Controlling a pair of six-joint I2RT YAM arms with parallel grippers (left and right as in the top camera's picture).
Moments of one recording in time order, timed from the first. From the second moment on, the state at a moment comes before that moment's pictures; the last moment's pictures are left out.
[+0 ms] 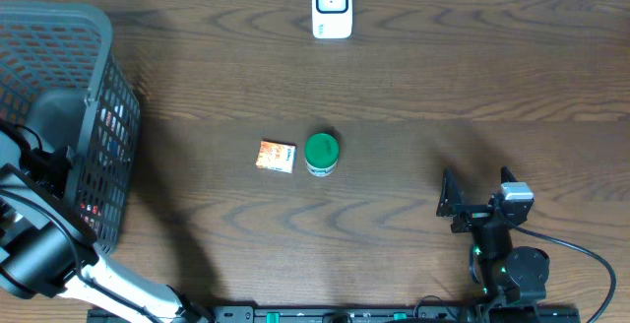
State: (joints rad) left arm 0.79 2.00 1.41 -1.21 0.04 0.27; right arm 0.07 0.01 0.01 -0.07 -0.02 0.14
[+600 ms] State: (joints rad) left arm 0.79 2.00 1.58 -1.33 0.06 0.23; right arm 0.07 0.01 0.01 -0.07 -0.02 0.14
